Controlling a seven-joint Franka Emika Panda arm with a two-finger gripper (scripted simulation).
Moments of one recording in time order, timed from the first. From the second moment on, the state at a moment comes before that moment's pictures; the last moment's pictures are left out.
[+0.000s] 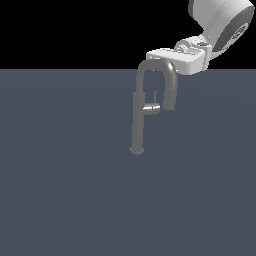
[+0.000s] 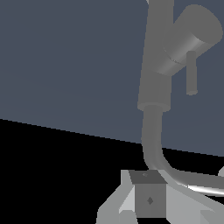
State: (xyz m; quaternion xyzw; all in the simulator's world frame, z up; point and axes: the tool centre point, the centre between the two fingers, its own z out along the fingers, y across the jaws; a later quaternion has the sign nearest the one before) arm 0.029 -0.073 0.294 -0.70 0.38 0.48 0.38
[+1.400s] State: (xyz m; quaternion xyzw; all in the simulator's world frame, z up) arm 0.038 -0.076 0.212 -0.55 0.44 0.56 0.44
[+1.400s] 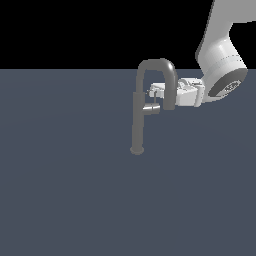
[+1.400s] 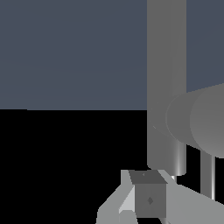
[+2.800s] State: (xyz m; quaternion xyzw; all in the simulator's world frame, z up) arm -0.010 -0.087 0.227 -0.56 0.44 0.54 0.44
